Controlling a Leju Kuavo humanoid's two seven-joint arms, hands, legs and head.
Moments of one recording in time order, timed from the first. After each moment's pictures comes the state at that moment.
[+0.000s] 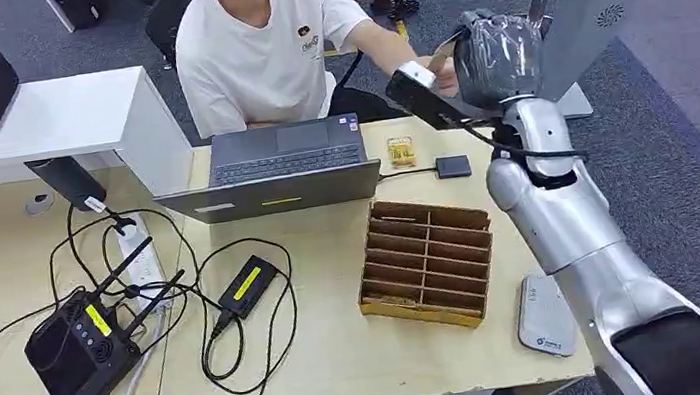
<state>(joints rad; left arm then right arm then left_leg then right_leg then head) -0.10 0.10 -0.79 -0.61 0.28 -0.09 0.13 -0.89 0.02 0.44 -0.91 1.12 -0.43 0.02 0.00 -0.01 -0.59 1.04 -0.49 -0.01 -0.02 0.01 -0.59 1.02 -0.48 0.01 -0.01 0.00</state>
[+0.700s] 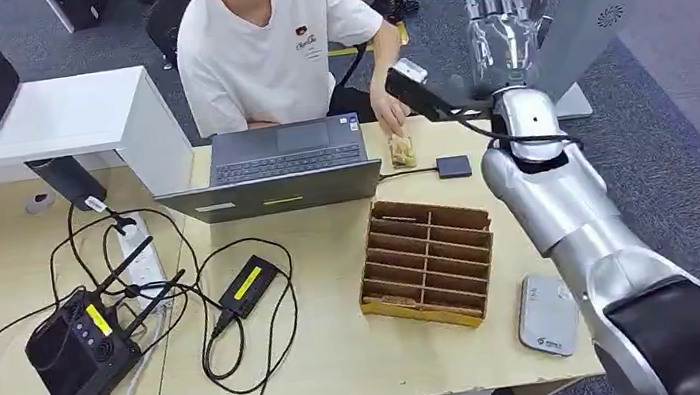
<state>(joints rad) -0.11 0.06 -0.71 -0.58 0.19 -0.13 0.14 -0.99 0.00 0.47 -0.67 1.25 -0.44 0.14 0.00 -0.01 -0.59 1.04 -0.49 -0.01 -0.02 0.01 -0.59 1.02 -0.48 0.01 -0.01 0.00</state>
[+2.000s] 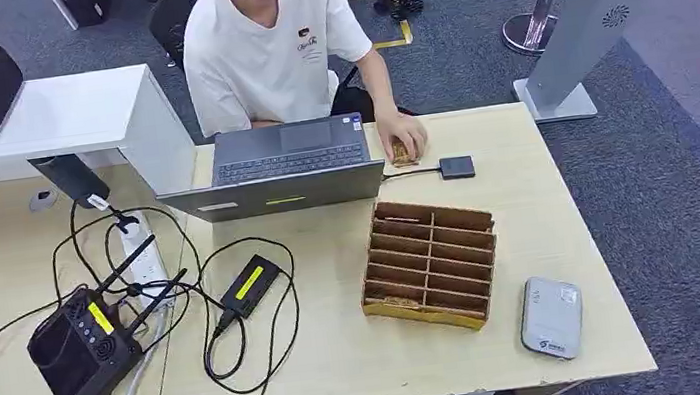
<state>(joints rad) 0.02 0.28 -0.74 -0.75 0.40 -0.13 0.20 -0.54 -0.74 0.17 -0.26 1.28 -0.16 0.57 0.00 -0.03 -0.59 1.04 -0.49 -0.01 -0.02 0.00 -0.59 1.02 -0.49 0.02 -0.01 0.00</state>
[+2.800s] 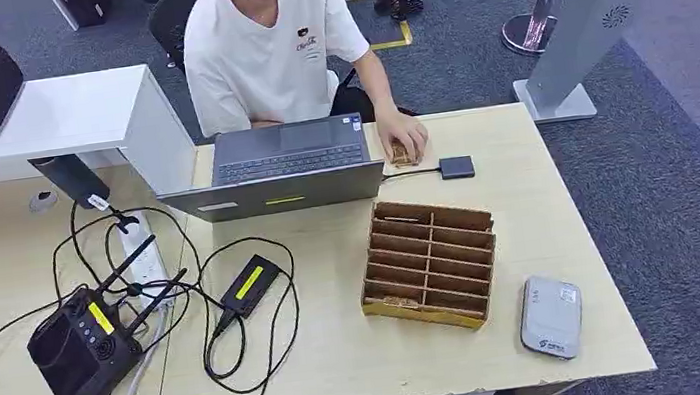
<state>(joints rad) 0.03 0.34 -0.82 -0.84 0.56 -0.11 0.22 -0.18 -0.60 -0.08 -0.23 1.15 -0.19 0.52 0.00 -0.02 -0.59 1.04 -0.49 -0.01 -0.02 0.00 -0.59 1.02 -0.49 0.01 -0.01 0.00</state>
